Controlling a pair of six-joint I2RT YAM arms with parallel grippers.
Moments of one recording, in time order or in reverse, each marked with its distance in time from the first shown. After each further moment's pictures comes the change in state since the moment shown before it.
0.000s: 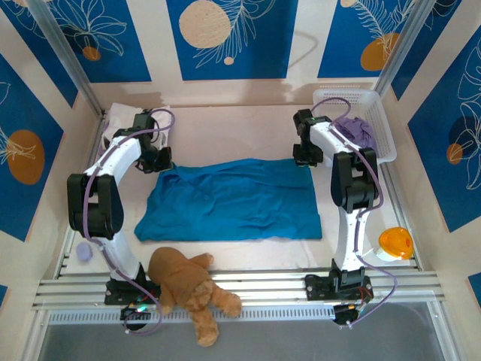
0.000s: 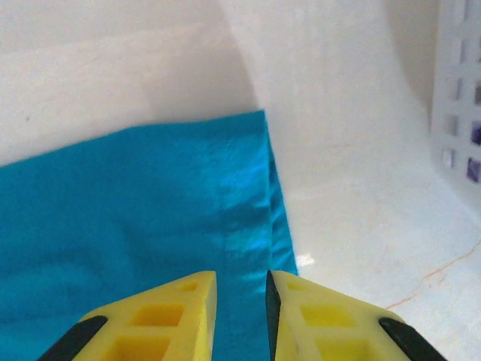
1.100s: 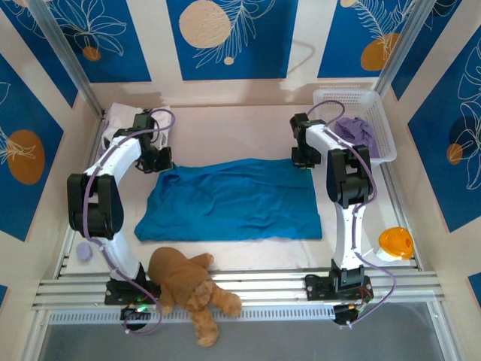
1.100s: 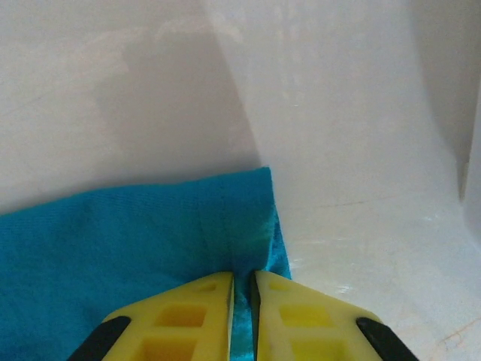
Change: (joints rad) left arm 0.000 0.000 0.000 -0.001 0.000 0.001; right arm 0.006 0.080 0.011 0.049 0.051 -0.014
